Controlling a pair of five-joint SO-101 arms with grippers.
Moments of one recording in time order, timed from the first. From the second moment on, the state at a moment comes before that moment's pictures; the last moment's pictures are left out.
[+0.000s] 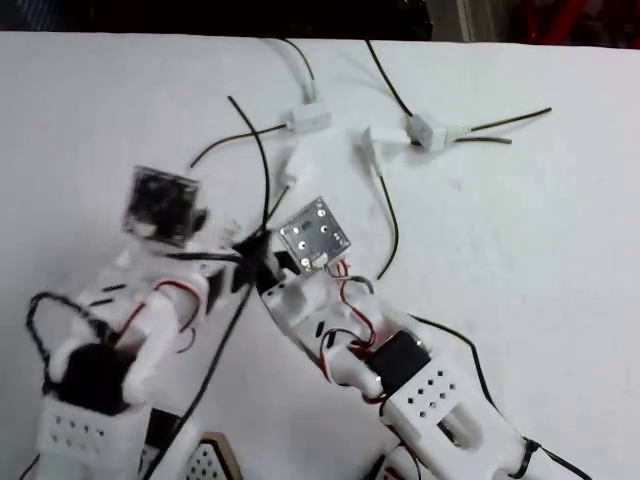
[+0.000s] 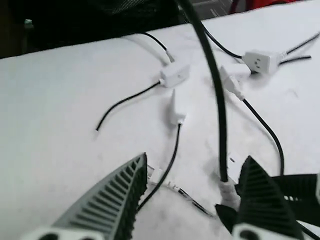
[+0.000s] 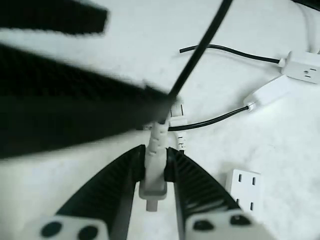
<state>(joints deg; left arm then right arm) 9.5 -70.2 51.0 60.4 -2.2 -44.2 -55.9 63.2 34.1 0.2</state>
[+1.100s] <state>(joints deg) 7.3 -74.2 58.6 62.2 -4.7 -39.9 -56.0 63.3 33.4 0.3</state>
